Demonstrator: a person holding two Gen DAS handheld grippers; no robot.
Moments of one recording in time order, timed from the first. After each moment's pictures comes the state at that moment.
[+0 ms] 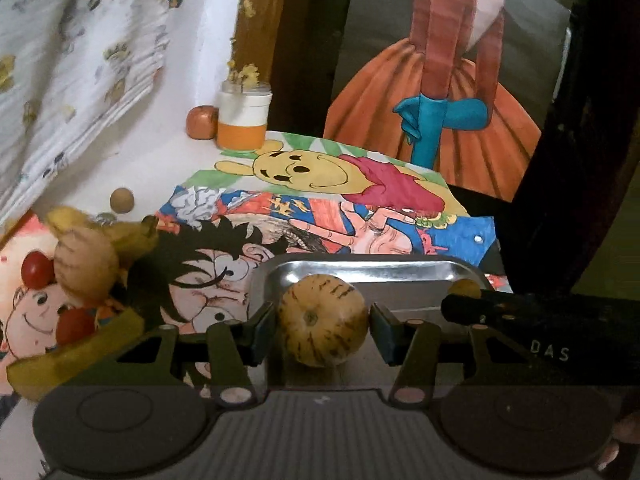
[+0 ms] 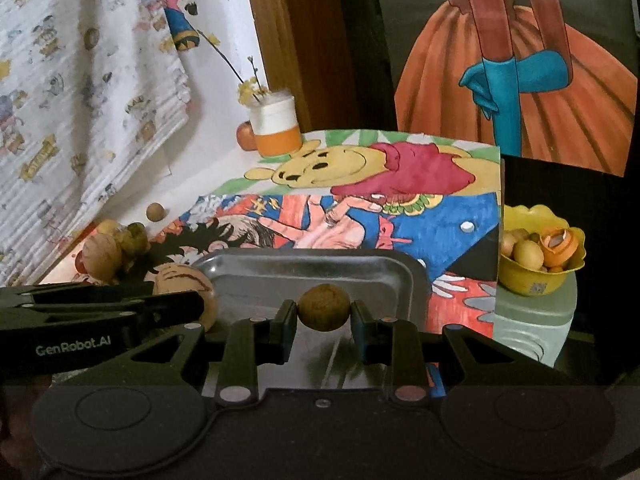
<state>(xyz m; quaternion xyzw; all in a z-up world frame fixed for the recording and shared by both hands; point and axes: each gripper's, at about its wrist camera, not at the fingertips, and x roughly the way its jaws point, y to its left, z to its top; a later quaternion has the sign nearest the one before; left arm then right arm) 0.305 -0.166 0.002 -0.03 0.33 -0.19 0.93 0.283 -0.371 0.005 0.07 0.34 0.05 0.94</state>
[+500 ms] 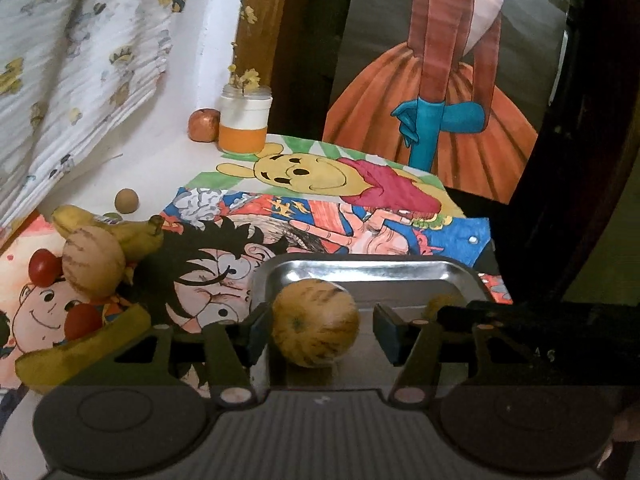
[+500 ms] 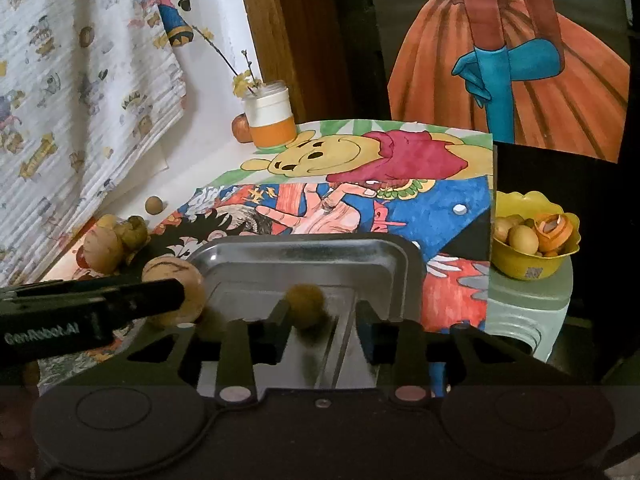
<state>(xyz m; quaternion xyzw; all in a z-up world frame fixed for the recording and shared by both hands) 0.296 -0.160 0.009 -0.04 0.32 -0.19 0.93 0.267 -0.372 0.009 0.08 0.34 0.04 0.94</state>
